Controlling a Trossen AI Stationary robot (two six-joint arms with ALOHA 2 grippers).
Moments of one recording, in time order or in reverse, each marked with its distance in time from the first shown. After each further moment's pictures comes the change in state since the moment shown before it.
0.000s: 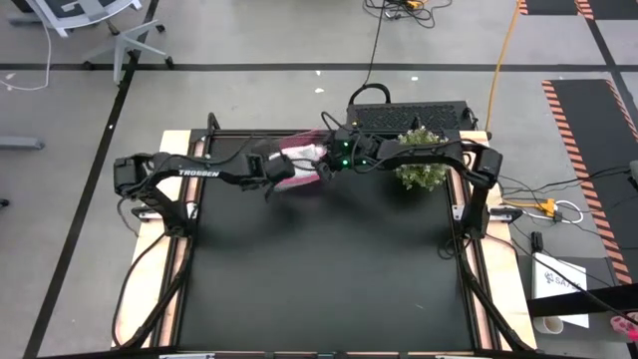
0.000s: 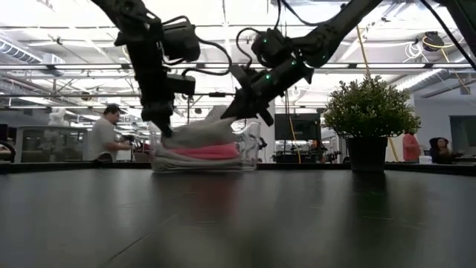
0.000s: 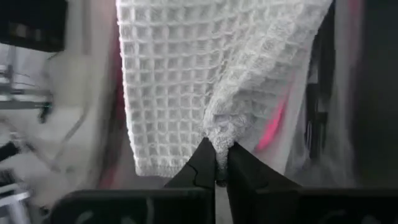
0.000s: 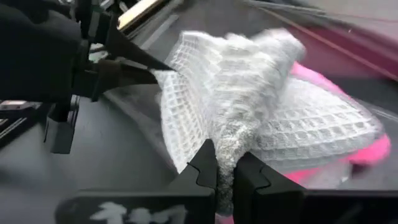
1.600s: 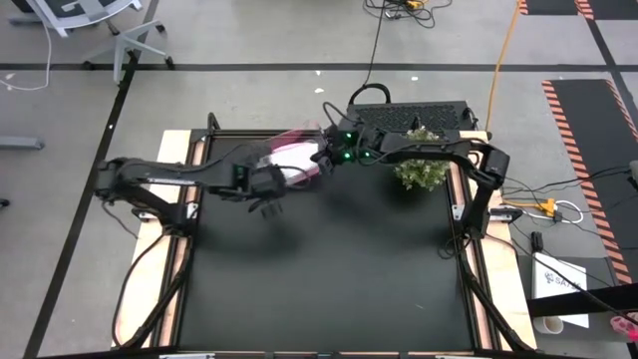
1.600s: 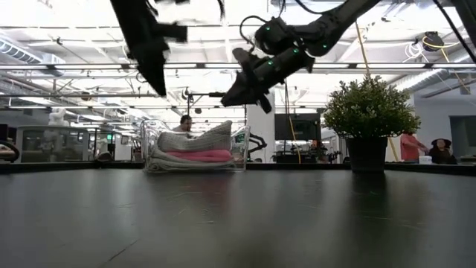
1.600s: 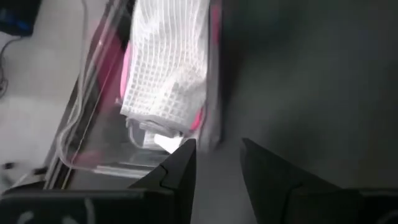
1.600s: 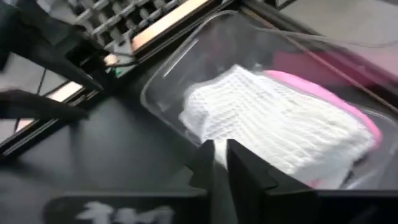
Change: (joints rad) left arm -0.222 -0.132 0.176 -0.327 0.035 -0.383; right arm -0.013 -0.059 0.040 -0.048 -0.072 -0.025
